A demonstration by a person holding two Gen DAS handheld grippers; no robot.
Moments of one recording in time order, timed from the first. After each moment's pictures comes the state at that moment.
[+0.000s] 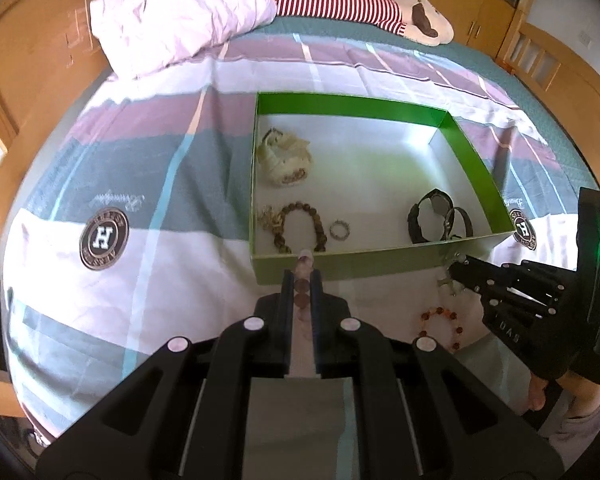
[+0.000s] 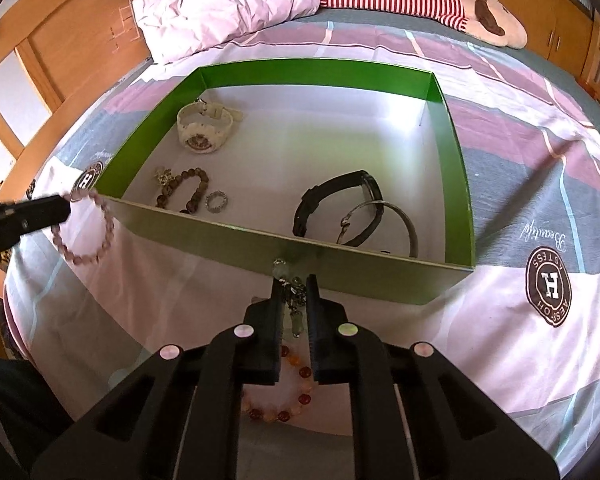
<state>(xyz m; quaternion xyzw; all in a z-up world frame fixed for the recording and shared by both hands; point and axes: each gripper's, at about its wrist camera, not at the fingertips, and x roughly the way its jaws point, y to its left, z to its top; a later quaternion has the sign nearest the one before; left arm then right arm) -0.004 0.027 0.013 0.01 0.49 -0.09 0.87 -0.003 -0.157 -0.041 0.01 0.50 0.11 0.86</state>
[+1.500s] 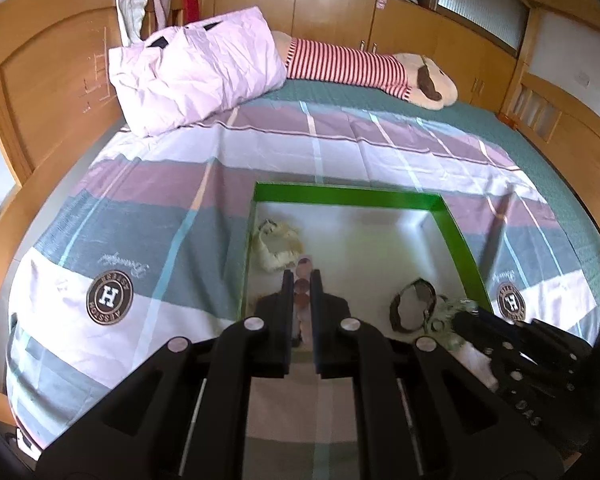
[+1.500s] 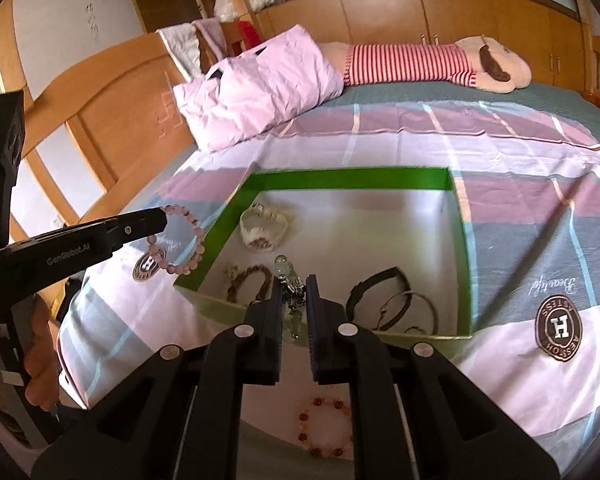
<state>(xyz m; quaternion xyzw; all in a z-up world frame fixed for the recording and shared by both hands) 0.019 0.014 0.058 -0.02 0.40 -0.06 0.92 -0.016 -0.170 0.026 0.09 0.36 0.16 0.91</state>
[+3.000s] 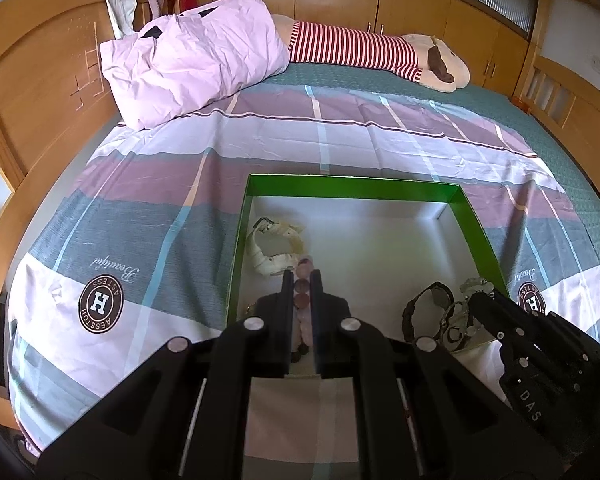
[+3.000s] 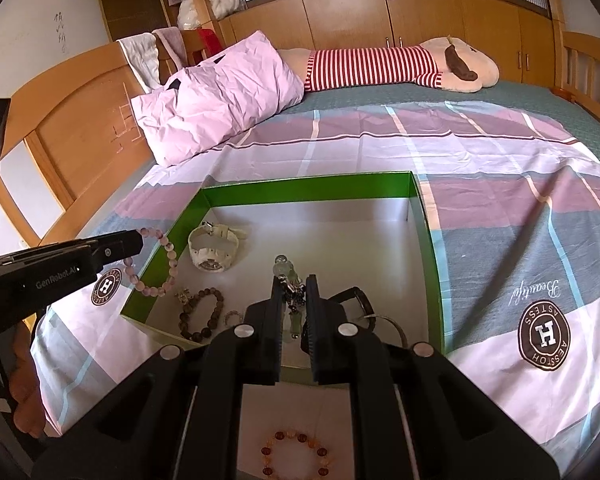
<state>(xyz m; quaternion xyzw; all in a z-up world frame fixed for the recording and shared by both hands) 0.051 -0.004 0.037 0.00 0.42 -0.05 0.90 0.014 -0.179 0.005 0.09 0.37 0.10 0.92</state>
